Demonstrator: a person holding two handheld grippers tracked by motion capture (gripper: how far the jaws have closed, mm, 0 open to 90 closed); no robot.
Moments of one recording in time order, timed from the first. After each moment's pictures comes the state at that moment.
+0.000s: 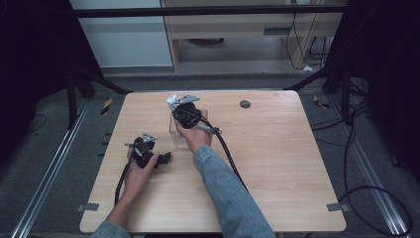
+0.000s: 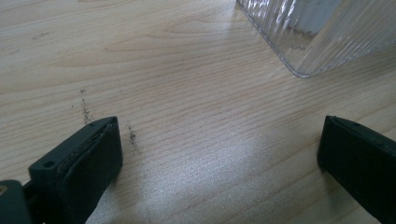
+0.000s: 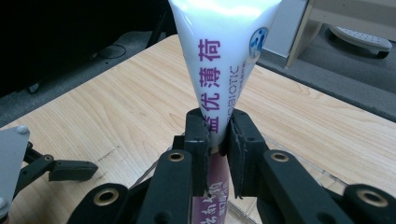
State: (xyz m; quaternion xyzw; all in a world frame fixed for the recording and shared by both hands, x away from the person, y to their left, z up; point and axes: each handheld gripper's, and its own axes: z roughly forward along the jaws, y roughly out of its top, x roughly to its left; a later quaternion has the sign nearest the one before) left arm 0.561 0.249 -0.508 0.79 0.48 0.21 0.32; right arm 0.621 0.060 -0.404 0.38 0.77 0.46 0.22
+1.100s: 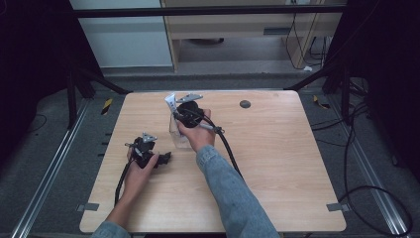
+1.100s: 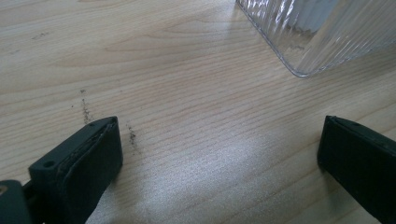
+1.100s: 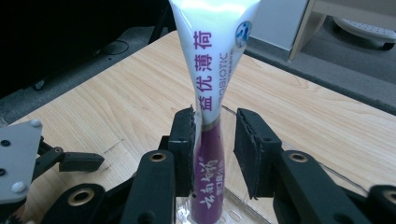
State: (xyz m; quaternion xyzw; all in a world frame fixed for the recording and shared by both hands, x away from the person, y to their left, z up) left arm 0.561 0.249 -0.508 0.78 0.48 0.21 0.32; right arm 0.616 0.050 -0.395 0.38 0.78 0.45 0.20
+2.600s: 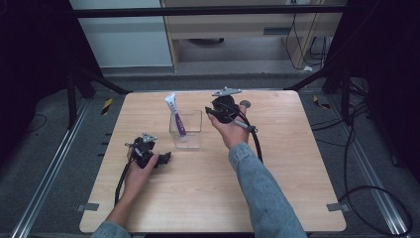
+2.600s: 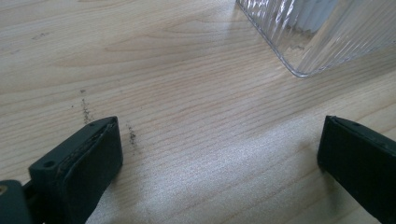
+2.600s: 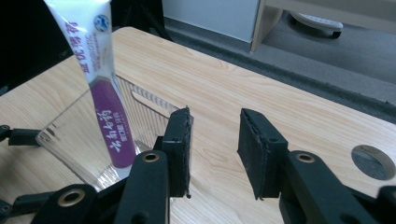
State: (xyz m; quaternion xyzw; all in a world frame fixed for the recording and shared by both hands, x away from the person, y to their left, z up) left arm 0.561 0.249 -0.508 0.79 0.48 0.21 0.32; right arm 0.608 -0.051 -0.372 0.42 0.76 0.43 0.23
